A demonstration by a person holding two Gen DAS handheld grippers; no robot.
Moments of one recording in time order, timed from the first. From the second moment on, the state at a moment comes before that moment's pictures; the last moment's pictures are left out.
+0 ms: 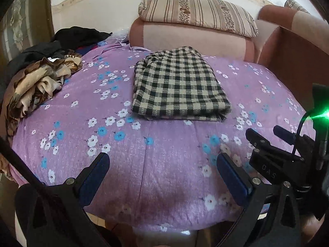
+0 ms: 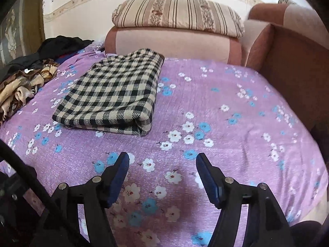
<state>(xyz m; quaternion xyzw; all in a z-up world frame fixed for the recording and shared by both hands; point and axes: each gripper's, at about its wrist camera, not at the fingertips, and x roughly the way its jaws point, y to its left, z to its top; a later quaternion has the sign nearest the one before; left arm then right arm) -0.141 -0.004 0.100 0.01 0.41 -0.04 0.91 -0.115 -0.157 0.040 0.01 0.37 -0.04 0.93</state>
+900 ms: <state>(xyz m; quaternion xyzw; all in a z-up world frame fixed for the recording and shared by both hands) -0.144 -0.001 0.085 0.01 0.44 -0.03 0.90 -0.118 -0.143 0.024 -0.03 0.39 -0.04 0.92</state>
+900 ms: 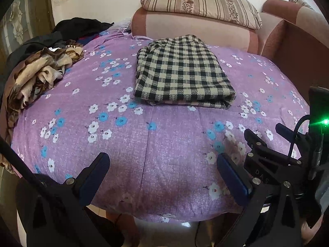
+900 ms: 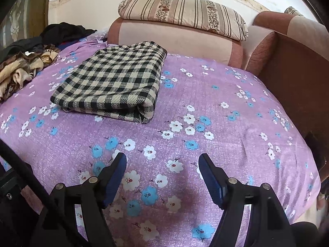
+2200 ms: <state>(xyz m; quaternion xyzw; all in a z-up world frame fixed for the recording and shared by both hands) -0.139 0.003 0.065 0.01 0.47 -0.01 0.88 -0.114 -0.131 0.008 -0.08 0.42 -0.07 0.90</state>
